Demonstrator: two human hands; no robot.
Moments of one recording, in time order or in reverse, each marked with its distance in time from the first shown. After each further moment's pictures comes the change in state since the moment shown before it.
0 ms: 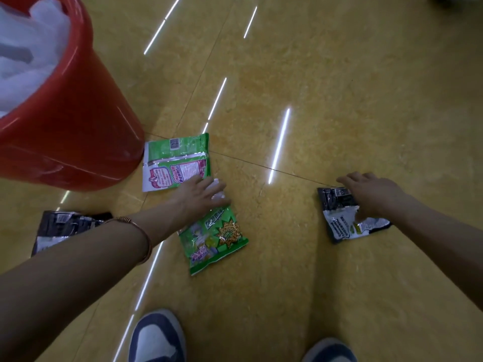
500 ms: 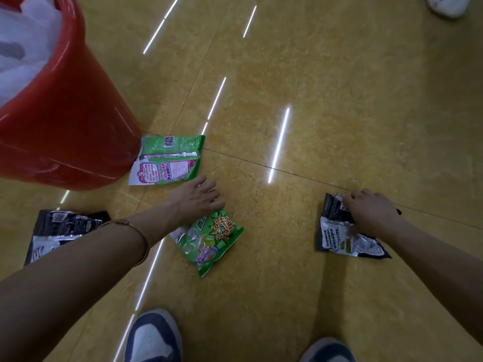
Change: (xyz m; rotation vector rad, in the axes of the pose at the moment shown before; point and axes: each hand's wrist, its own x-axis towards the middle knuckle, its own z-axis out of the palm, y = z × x) left_hand 0.004 0.004 0.007 0.099 0.031 0.098; right_hand -0.003 -0.013 0.044 -0.023 0.020 0.016
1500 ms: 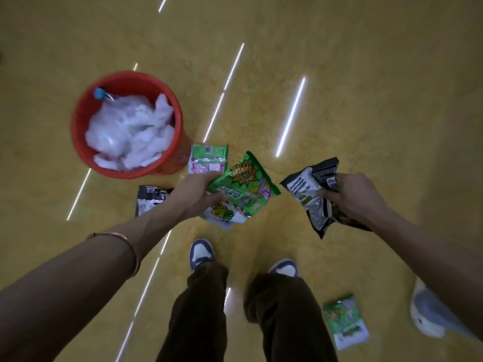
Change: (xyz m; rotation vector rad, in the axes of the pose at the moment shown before) left_hand -0.288 -0.054 -0.254 -1.480 0.289 -0.485; right_hand -0.264 0.069 -0.275 0.764 0.139 -0.033
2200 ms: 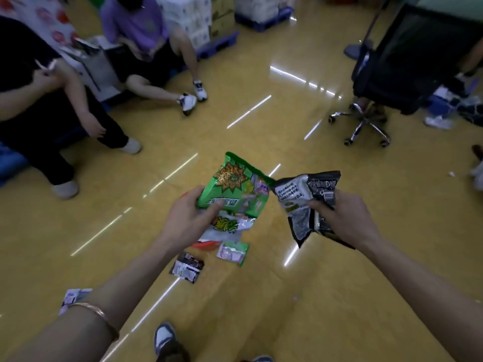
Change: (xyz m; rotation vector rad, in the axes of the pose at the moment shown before) left_hand -0.287 0.211 -0.251 -0.337 0.804 0.003; right_hand -0.203 -0.224 -0.337 0.096 0.320 -0.516
